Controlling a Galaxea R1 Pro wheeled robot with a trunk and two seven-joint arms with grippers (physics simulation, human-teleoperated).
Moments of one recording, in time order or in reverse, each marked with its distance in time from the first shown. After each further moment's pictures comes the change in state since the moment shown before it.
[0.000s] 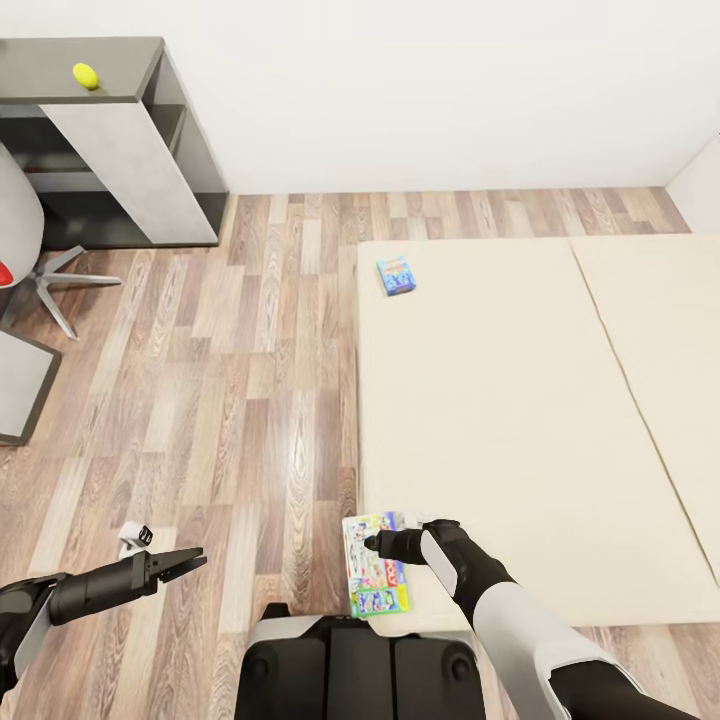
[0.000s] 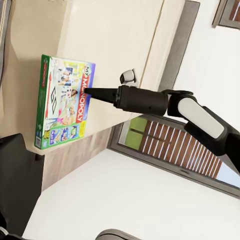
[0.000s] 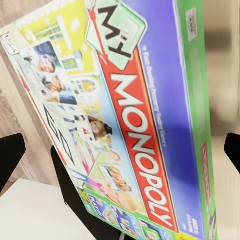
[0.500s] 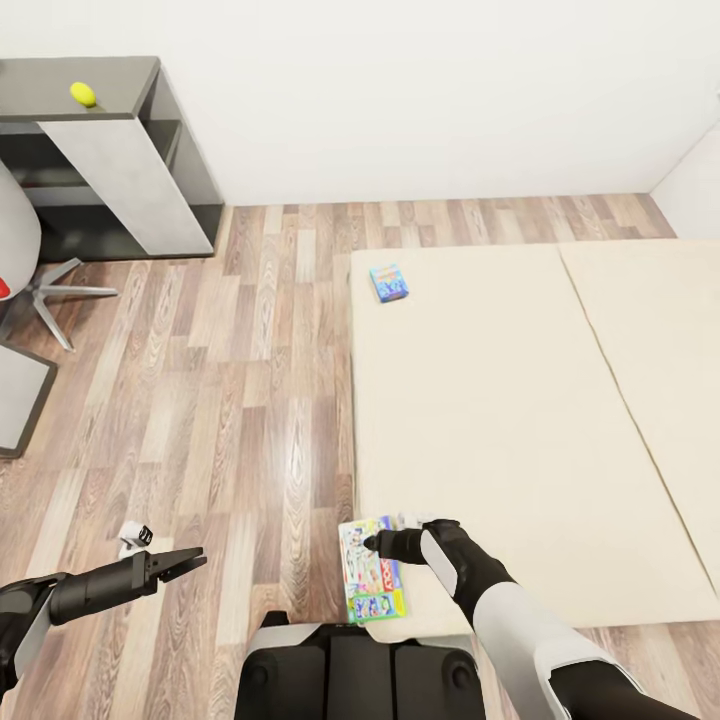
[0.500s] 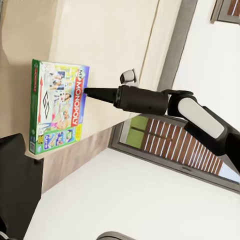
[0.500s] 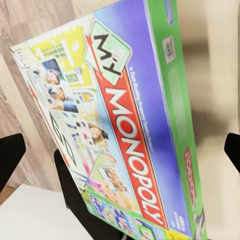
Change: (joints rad) left arm 0.000 0.000 0.000 0.000 0.000 0.000 0.000; right arm 0.000 0.000 0.000 -0.001 0.000 0.001 0.003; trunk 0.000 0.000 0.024
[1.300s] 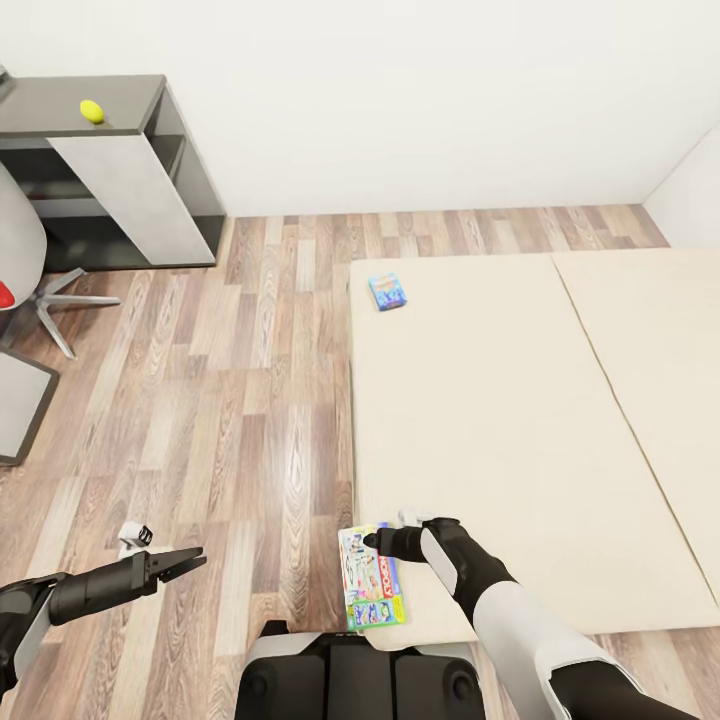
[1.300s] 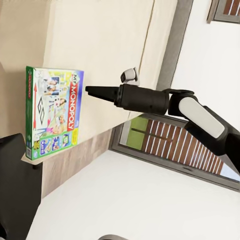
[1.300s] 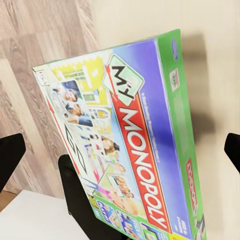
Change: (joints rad) left arm 0.000 0.000 0.001 0.000 0.001 0.000 0.000; right arm 0.000 0.000 0.000 -0.012 0.000 0.004 0.006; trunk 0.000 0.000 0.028
